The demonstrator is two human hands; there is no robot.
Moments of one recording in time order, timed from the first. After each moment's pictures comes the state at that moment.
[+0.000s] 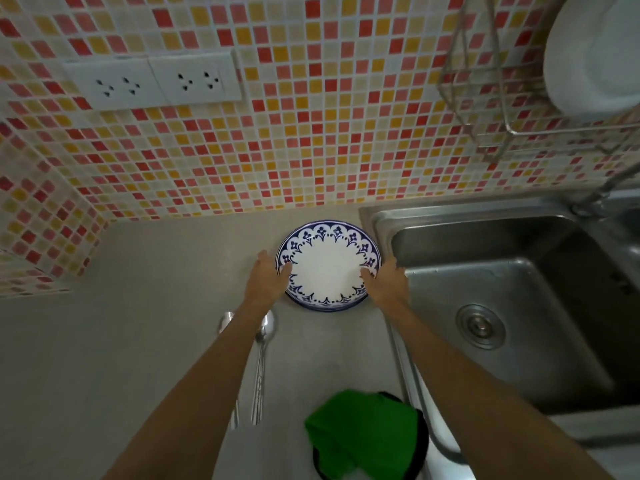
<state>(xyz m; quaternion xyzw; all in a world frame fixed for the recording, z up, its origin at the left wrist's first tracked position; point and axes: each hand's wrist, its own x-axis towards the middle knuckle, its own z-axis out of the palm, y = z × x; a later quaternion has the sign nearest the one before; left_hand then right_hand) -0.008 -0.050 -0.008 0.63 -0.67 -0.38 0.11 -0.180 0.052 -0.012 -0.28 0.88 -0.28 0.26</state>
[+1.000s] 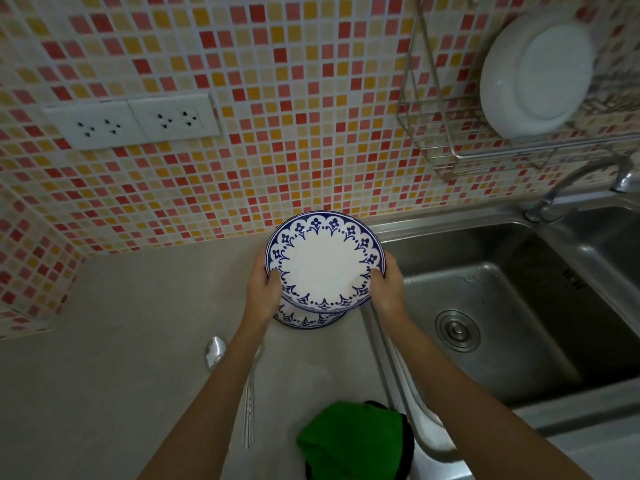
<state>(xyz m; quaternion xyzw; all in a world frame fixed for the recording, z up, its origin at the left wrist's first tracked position) -0.025 -0.016 0.036 0.45 -0.63 -0.51 0.36 -0.187 0.073 0.025 -0.19 0.73 -0.61 0.26</state>
